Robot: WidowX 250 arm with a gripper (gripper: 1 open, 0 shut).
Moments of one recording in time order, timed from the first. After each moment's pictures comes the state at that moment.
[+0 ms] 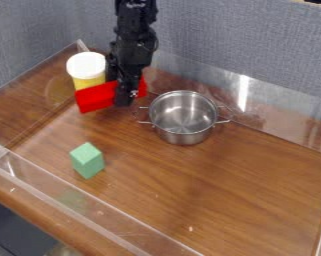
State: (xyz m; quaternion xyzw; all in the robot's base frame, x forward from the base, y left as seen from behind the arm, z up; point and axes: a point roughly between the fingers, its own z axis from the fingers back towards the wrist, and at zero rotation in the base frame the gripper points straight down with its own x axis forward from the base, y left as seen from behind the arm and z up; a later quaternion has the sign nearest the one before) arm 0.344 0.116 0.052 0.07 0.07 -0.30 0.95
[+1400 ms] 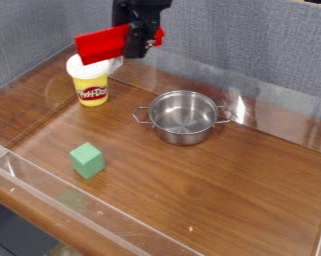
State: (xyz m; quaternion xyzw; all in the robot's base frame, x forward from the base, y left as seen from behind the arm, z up) arm 0.322 0.067 0.164 0.15 0.00 -0.31 0.94
